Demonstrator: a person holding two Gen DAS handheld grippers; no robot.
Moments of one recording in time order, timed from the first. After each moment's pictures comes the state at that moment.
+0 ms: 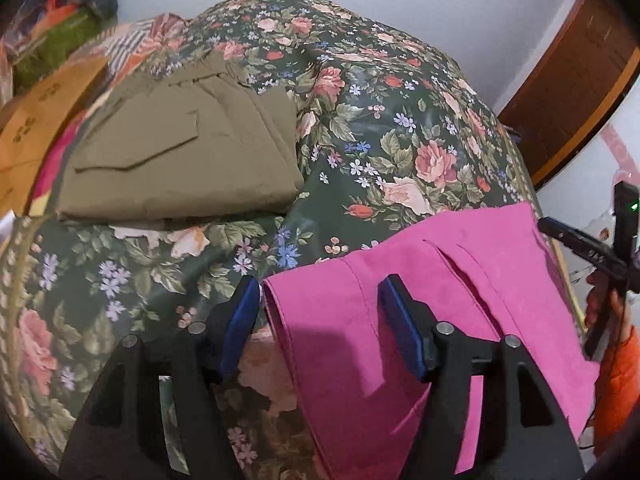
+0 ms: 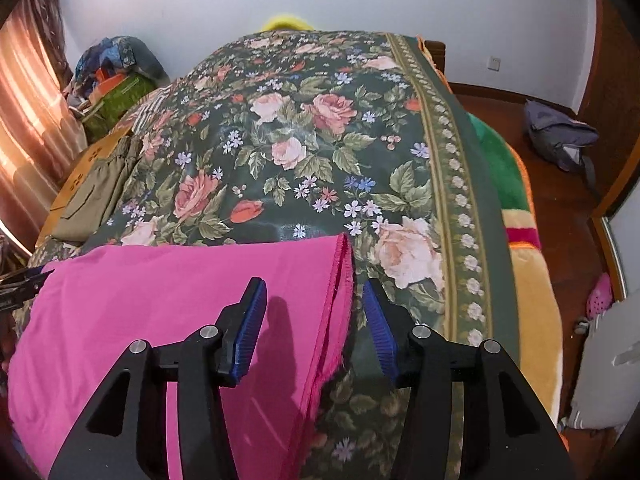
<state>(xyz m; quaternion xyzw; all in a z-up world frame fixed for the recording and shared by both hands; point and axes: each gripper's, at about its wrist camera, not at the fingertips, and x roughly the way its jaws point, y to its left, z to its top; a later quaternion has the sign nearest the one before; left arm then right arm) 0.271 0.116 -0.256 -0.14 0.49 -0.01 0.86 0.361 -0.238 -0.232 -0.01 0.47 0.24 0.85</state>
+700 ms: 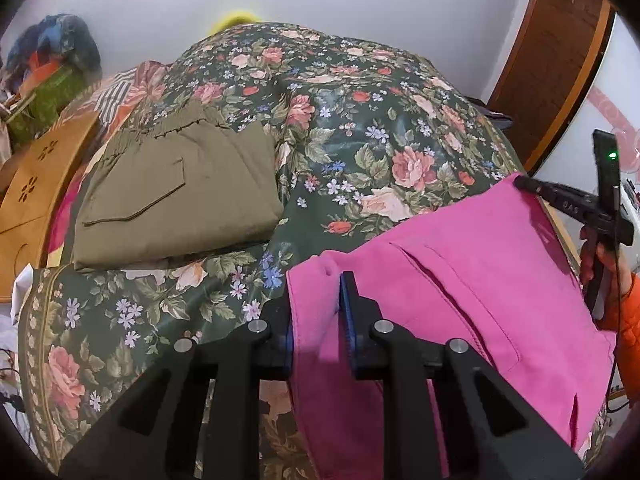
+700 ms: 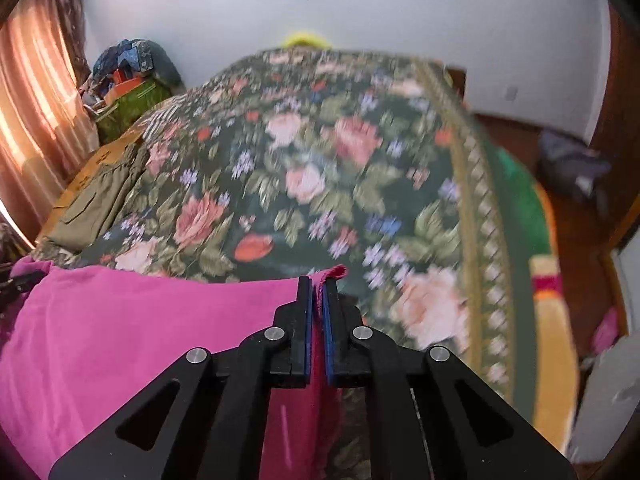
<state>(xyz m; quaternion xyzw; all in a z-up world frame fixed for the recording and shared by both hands) 0.265 0.094 -0.237 -0.05 0.46 -0.02 0.88 0.376 -0.223 -0.233 -0.03 0.41 0.26 0.87</state>
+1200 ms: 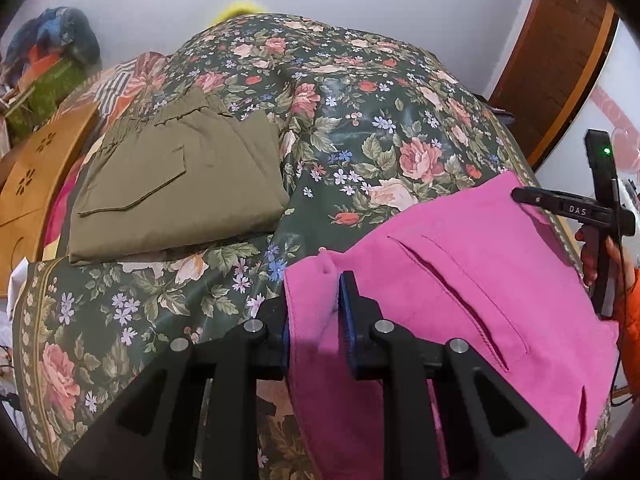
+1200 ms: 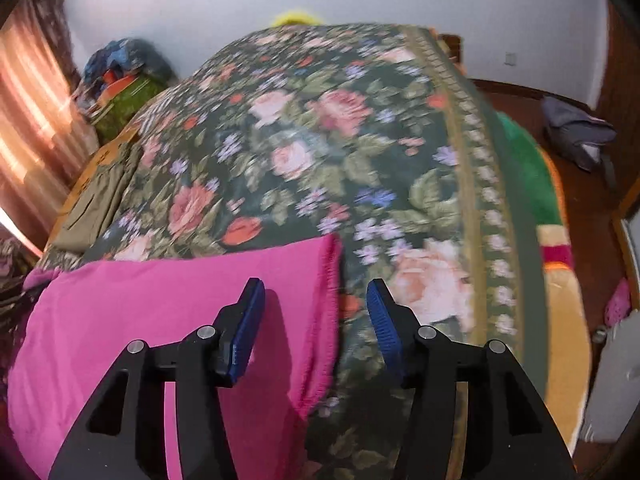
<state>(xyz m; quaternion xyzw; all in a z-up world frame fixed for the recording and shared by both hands) 0.266 0.096 -0.246 -0.05 0.47 -0.03 0.88 0.390 -0.228 -0.249 0.01 0.48 0.27 0.84</state>
